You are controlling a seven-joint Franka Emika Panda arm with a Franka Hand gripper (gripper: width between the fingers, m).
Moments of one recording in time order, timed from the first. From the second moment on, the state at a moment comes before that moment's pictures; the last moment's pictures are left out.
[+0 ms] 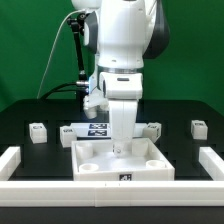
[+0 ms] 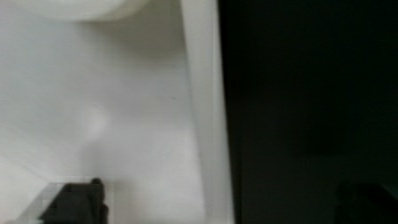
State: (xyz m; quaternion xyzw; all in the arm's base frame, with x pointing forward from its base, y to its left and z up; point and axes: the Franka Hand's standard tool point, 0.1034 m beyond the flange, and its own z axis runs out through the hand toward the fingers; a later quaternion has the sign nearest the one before) arm 0.455 -0.011 0.012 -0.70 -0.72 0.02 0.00
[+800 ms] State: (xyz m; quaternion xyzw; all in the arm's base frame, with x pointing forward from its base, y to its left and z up) arm 0.456 -0.011 0.012 -0.70 -0.72 0.02 0.00
